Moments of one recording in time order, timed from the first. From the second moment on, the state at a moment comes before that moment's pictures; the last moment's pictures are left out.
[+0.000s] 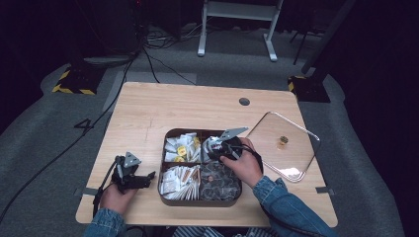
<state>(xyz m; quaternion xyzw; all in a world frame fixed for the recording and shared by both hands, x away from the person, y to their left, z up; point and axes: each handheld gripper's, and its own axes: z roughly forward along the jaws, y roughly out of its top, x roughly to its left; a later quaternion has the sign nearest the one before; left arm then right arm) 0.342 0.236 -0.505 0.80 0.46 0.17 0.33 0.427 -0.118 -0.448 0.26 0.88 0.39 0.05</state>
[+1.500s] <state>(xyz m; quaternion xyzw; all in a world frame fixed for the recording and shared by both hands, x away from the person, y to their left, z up) 0.342 0.236 -0.505 0.80 0.46 0.17 0.33 0.393 -0.205 -0.377 0.26 0.84 0.46 0.08</state>
